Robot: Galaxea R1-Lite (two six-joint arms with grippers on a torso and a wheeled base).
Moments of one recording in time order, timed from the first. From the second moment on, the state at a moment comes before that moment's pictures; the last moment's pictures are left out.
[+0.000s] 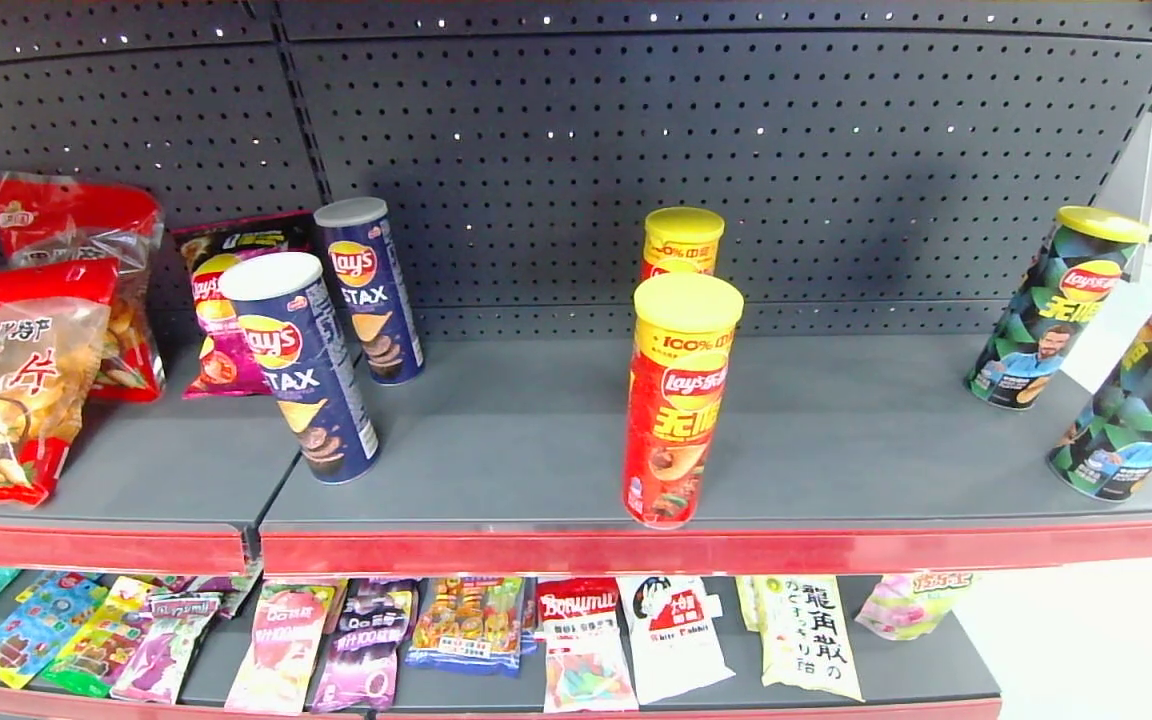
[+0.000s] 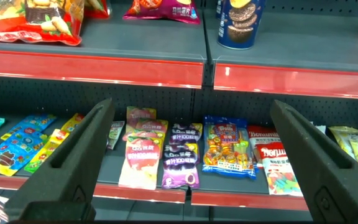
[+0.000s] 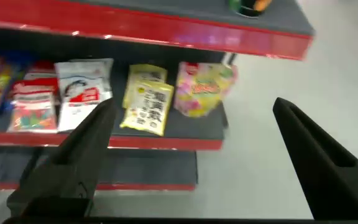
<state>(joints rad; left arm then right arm) 0.01 0.00 0.00 0.00 0.04 -0.05 -0.05 0.14 -0.23 0.30 -0.02 -0.19</state>
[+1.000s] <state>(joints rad) 0.01 0.00 0.00 0.00 0.04 -0.05 0.00 0.00 0.00 0.00 0.04 0.01</state>
